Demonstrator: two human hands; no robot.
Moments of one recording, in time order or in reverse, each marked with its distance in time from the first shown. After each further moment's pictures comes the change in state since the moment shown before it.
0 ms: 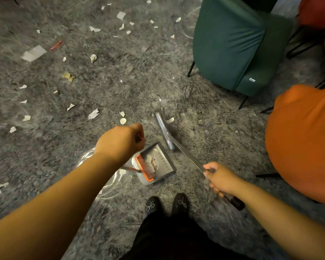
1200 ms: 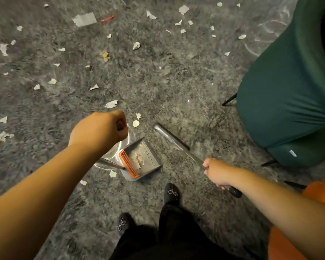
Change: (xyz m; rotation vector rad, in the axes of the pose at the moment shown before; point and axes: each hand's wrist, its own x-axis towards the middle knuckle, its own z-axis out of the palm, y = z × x) left_hand 0.157 -0.048 -0.047 -0.004 0.083 -0.513; right_hand 0.185 -0.232 -0.126 -1.061 -0.246 -0.099
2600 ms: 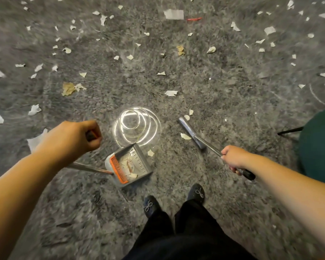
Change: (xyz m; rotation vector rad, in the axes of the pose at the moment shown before) left_hand -0.249 -0.227 -0.025 -0.090 0.046 -0.415; right_hand -0.008 -0.163 0.050 -0.003 0.040 -0.134
